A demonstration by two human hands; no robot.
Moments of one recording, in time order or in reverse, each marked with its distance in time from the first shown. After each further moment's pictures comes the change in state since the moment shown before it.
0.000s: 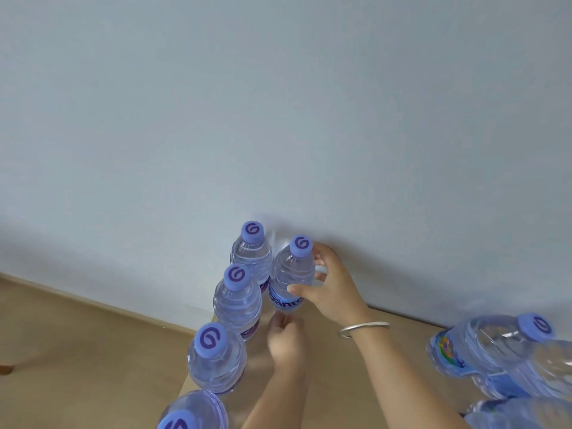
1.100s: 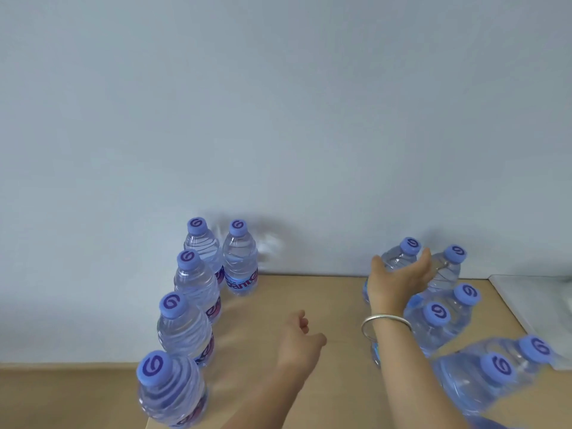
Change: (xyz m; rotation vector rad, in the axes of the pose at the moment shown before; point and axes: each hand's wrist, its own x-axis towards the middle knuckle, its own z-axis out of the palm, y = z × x) left_hand -0.095 -0.034 -0.007 0.603 -0.584 0.133; right_hand -0.117 0.010 -0.110 -0.130 1.305 0.201
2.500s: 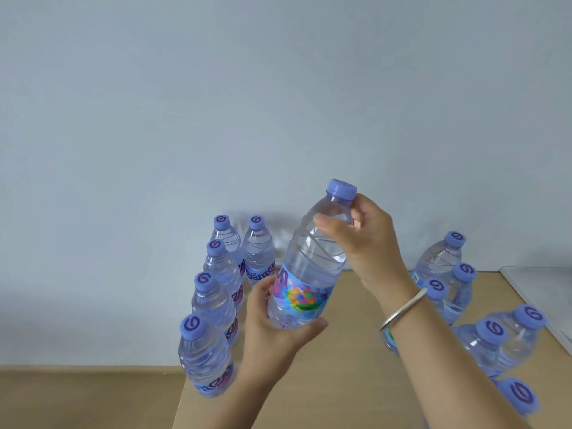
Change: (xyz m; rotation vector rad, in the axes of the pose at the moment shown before) left_hand -0.113 0.042 -0.070 -0.214 0.164 0.617; right_hand -0.060 -0.141 -0.075 0.590 -0.856 -0.228
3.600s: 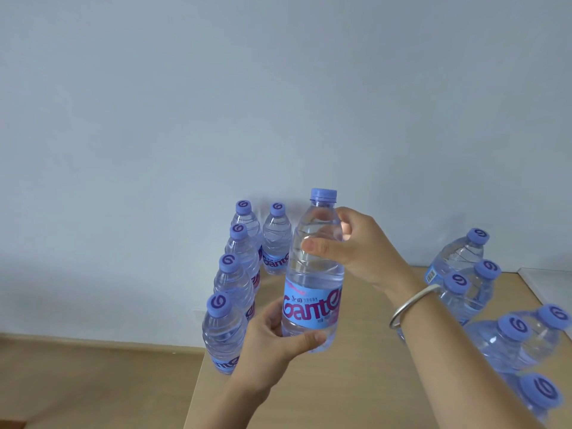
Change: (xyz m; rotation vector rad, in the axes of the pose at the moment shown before) left_hand -0.021 -0.007 -0.041 -0.128 -0.228 -0.214; right_hand -0.007 0.016 0.022 -0.200 -0.326 0.250
